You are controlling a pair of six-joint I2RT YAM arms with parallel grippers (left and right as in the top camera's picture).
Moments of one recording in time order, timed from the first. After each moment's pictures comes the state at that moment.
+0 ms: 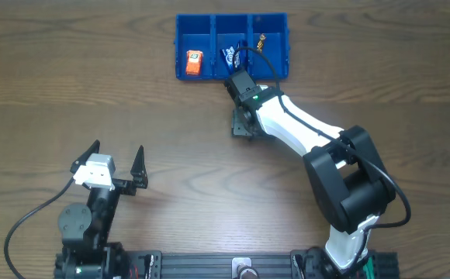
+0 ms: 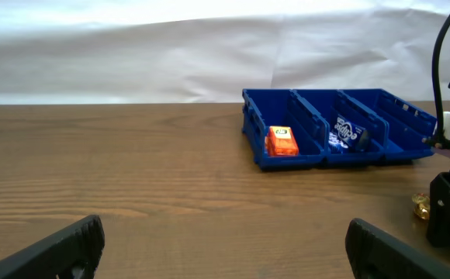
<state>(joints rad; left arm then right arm) 0.00 0.01 0.02 -0.11 0.18 -0.04 0.53 1.94 1.24 -0.68 0.11 0.58</state>
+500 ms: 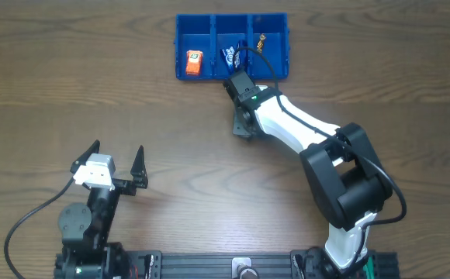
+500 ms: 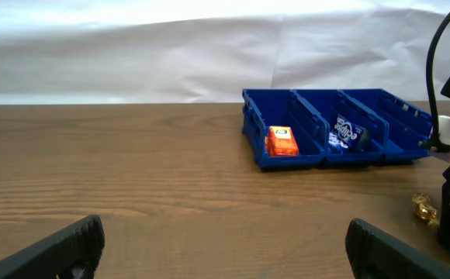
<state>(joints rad) 0.00 0.01 0.02 -0.11 0.18 -0.04 0.53 1.97 1.24 -0.66 0.12 0.60</state>
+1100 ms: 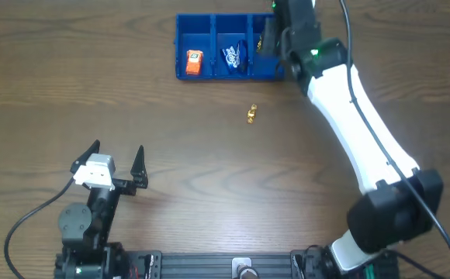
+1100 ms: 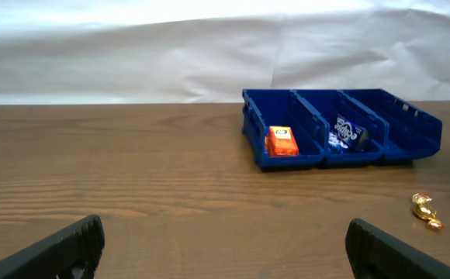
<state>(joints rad) 0.00 0.01 0.02 -0.11 0.18 -0.04 0.34 1.77 1.62 -0.55 0.25 0.34</state>
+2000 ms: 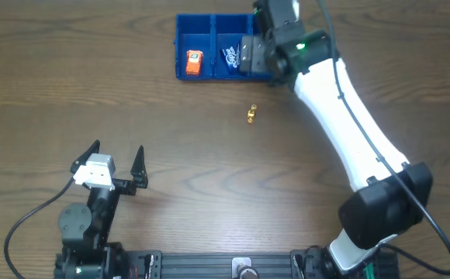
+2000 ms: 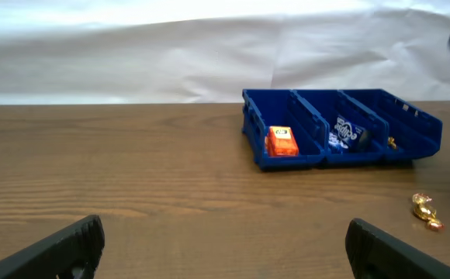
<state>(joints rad) 0.00 0.01 0.02 -0.11 0.18 -0.05 0.42 1.81 1.71 -0.92 0.20 0.40</state>
